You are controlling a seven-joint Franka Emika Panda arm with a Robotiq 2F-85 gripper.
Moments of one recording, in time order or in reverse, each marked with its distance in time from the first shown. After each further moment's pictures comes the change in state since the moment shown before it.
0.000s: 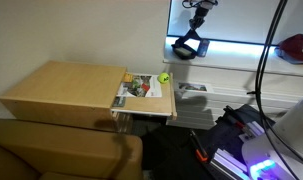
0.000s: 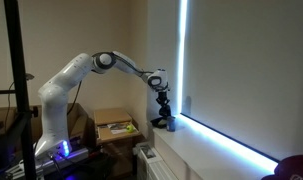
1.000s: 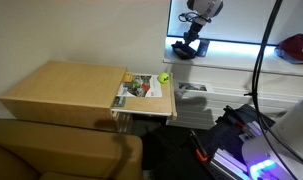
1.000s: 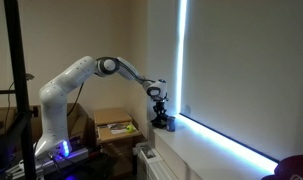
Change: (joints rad) arm -0.072 0.088 0.115 -0.035 0.083 0.053 0.013
